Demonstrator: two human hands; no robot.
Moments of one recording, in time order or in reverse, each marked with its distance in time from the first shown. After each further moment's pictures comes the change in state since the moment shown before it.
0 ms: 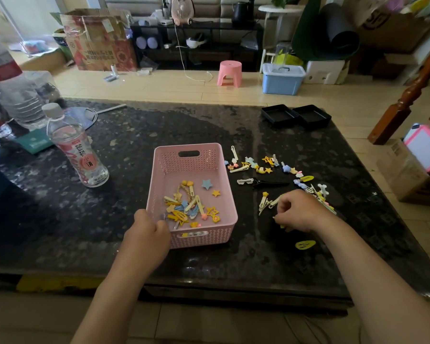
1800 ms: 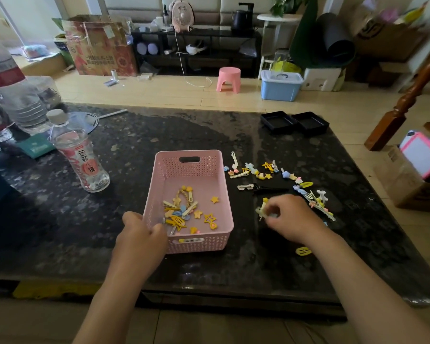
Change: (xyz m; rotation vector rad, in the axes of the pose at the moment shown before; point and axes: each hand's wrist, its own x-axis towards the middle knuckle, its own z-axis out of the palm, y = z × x) left_hand -0.037 0.003 -0.048 -1.269 0.236 -0.346; right_hand -0.005 -0.014 0.016 -0.139 0.179 -0.191
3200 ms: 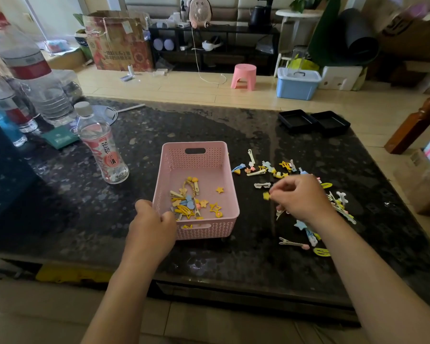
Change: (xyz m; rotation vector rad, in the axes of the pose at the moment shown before) left_hand 0.013 -0.004 -0.010 0.018 0.052 0.013; right_hand 0.005 -0.041 -0.009 0.457 0.178 0.037
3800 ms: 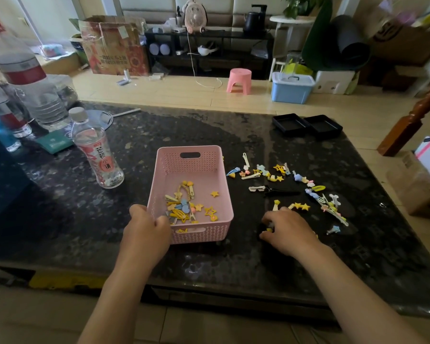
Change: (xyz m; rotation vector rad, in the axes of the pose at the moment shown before) left_hand -0.001 0.001 0.000 -0.028 -0.014 -0.018; right_hand -0.016 0.029 0.024 -0.727 -0.304 0.036
